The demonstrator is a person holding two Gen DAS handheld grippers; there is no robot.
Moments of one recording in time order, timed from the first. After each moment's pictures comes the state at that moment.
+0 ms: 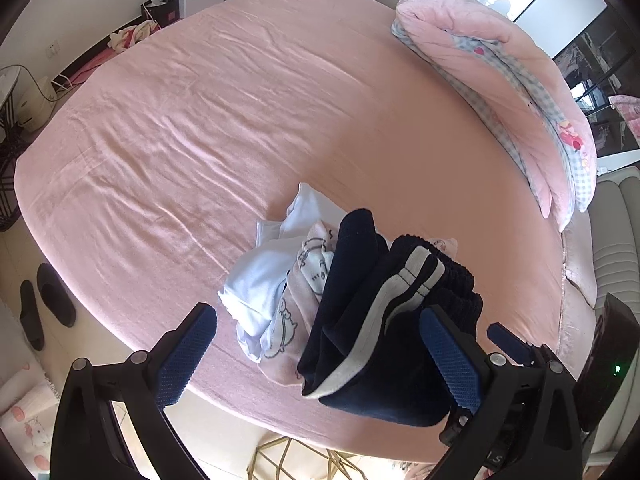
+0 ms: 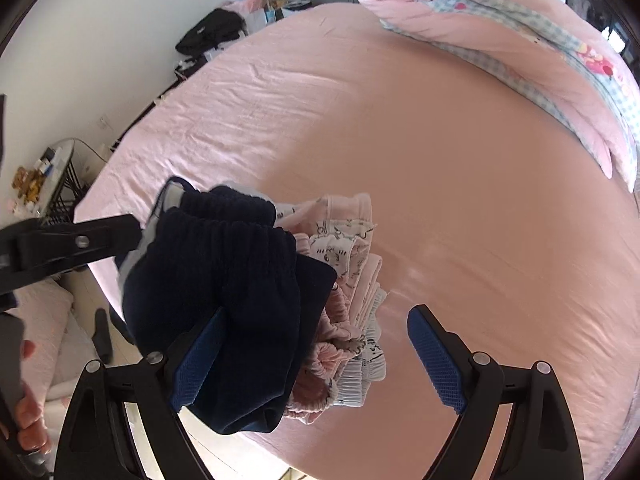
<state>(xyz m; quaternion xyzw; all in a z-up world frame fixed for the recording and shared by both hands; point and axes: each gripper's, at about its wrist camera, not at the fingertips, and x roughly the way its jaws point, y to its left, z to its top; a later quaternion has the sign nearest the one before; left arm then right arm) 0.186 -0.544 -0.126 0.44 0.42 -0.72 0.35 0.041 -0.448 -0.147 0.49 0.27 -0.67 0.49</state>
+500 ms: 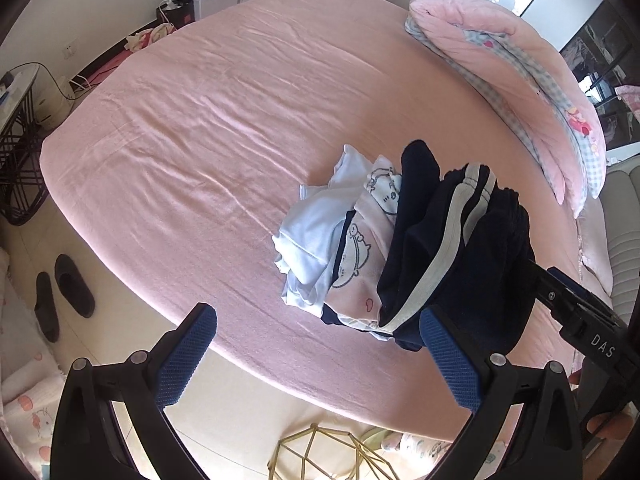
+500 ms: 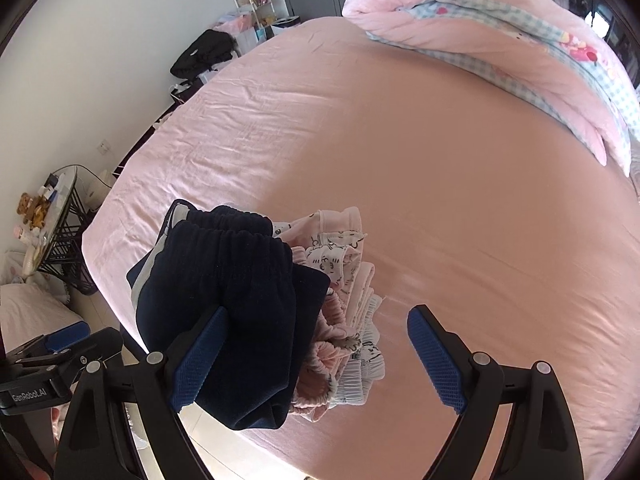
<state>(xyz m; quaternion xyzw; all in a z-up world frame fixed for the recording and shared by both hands) 0.235 -0.507 -0.137 0.45 0.39 -0.71 0.37 0.030 -0.429 -0.122 0.48 0.23 -0.69 0.49</state>
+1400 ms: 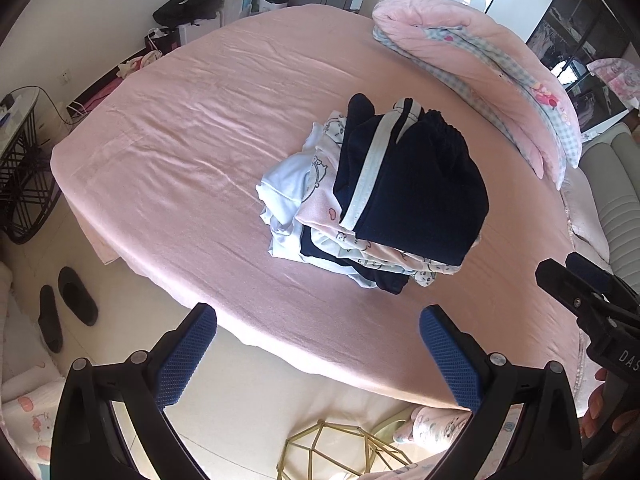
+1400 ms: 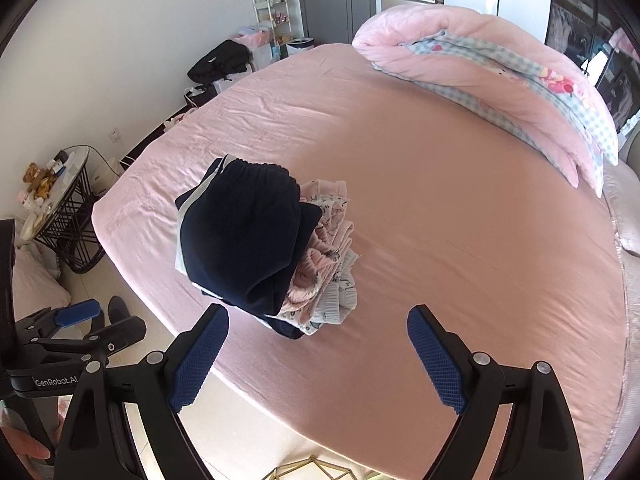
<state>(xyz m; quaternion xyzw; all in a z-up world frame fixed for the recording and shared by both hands) 0.257 -0.419 -0.116 0.42 0.34 -0.75 0.37 0.075 -0.332 -0.079 0.42 0.25 -0.71 0.51</state>
